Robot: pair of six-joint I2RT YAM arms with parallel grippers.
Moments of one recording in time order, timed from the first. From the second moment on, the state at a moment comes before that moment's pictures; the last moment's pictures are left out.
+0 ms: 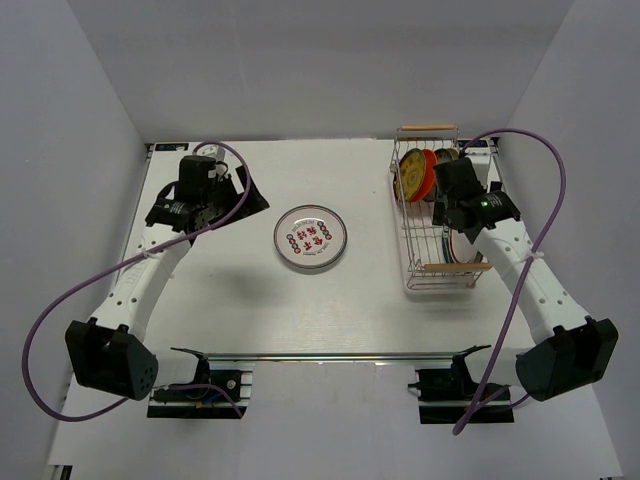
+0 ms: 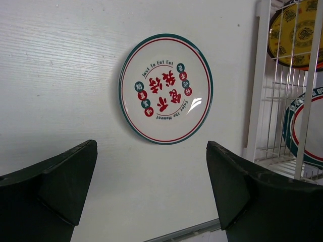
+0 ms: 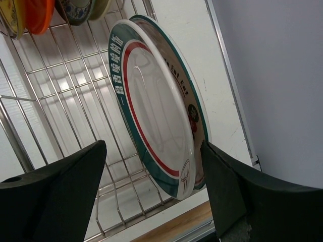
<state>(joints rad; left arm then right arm) -0.24 1.29 1.22 -0.62 0.14 -0.54 0.36 1.29 1.29 -0.92 0.64 0.30</state>
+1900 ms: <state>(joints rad) -0.24 1.28 1.22 -0.61 0.15 -0.54 0.27 1.28 1.49 -0.91 0.60 0.09</state>
